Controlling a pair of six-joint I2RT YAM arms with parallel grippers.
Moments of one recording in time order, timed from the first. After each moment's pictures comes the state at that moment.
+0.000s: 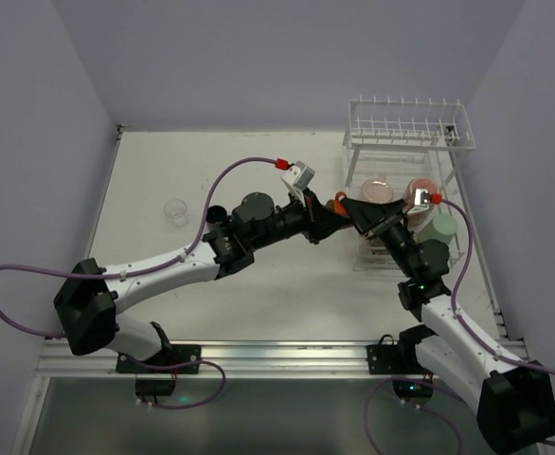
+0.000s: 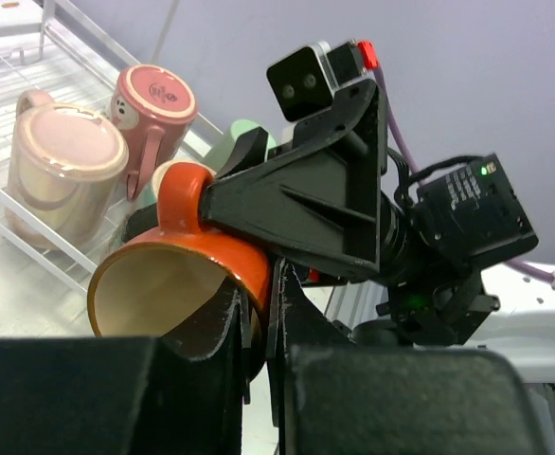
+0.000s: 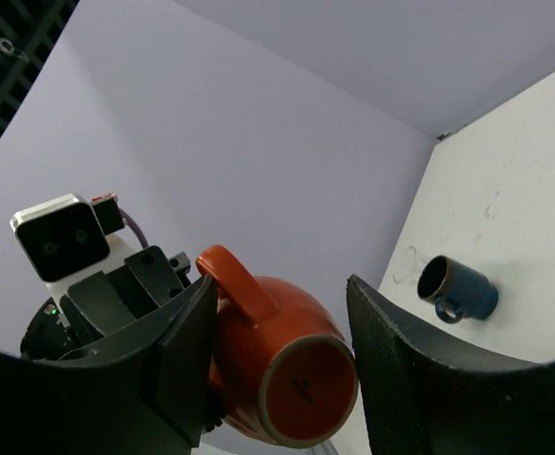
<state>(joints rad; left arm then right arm) -0.98 1.43 1.05 0.41 0.17 -0.56 0.31 0.83 0.32 0.83 -0.32 1.32</state>
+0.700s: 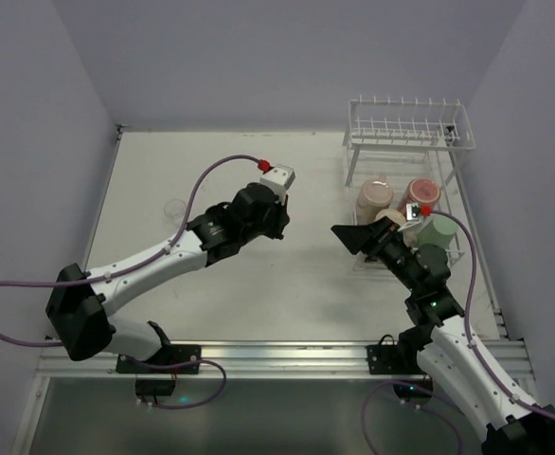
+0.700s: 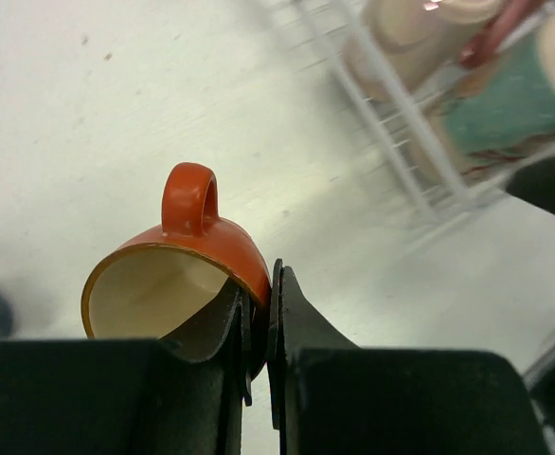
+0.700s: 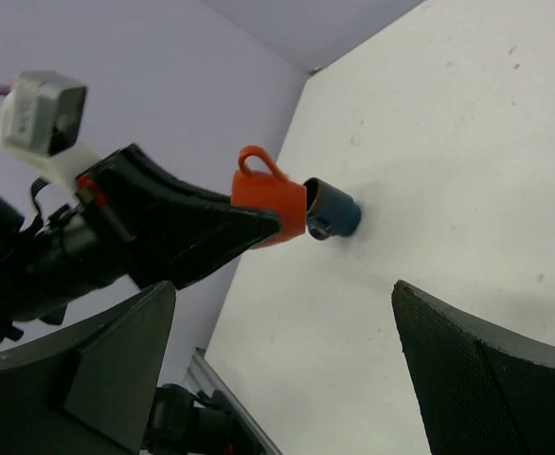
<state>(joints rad) -0.91 1.33 1.09 -0.22 -0.21 -0.33 0.36 0.58 0.33 0.31 -0.30 1.01</state>
